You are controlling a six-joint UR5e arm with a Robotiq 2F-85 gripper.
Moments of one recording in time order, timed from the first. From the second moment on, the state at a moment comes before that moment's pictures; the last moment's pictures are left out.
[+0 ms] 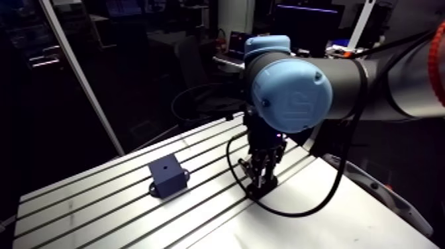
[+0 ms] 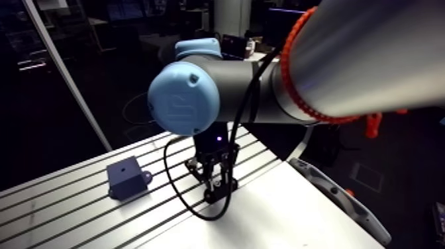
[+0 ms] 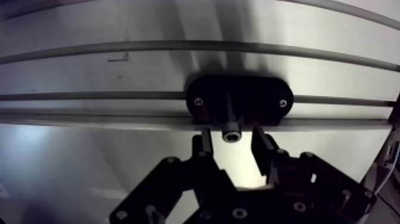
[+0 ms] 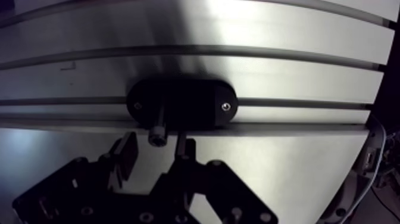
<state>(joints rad) -0.60 -1.35 2.07 -2.09 -1.68 -2.18</state>
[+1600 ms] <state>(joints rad) -0.60 -1.33 2.06 -2.10 -1.68 -2.17</state>
